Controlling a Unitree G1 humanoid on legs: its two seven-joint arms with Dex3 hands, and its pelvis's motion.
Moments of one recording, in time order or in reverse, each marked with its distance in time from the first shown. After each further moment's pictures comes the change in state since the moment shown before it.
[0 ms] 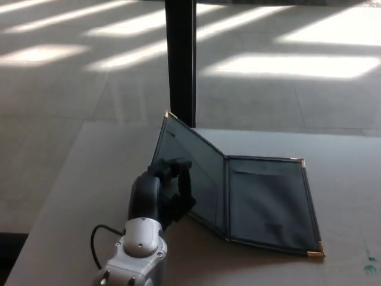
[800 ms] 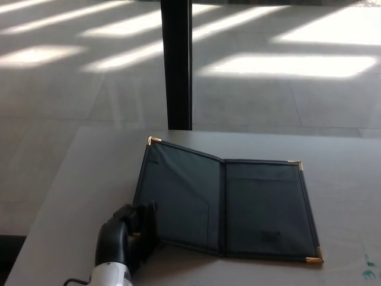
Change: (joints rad) left_arm 0.246 -0.053 0.164 -0.051 -0.051 0.022 -0.028; right_arm -0.016 0.005 0.002 -0.015 0.001 -0.001 0.022
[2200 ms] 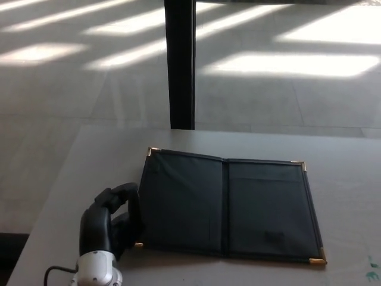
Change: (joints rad) left_arm -0.054 0.063 0.041 0.013 0.042 -0.073 0.025; right_arm -0.004 -0.004 -0.013 0.001 -0.019 0.011 0.016
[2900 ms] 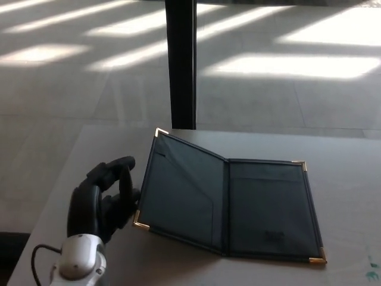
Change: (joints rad) left_arm -0.023 0.042 -0.005 -0.051 -0.066 -0.037 -0.057; right_arm -0.005 0.006 -0.013 -0.005 -0.012 -0.002 -0.001
